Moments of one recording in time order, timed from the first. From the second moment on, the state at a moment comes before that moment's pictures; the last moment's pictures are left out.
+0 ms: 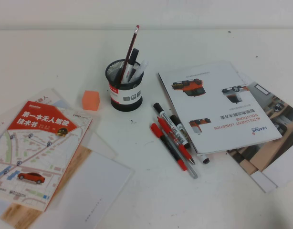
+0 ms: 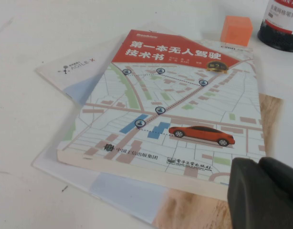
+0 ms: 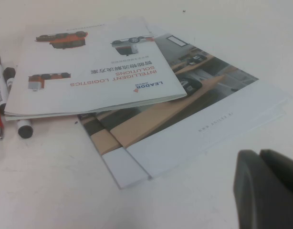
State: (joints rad) right arm 0.02 -0.01 0.02 0.12 0.34 -0.07; left arm -0.14 -0.01 0.01 0.02 0.38 -0.03
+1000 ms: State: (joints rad) right arm 0.02 -0.01 0.02 0.12 0.34 -0.07; left arm -0.14 -0.01 0.01 0.02 0.38 -0.03
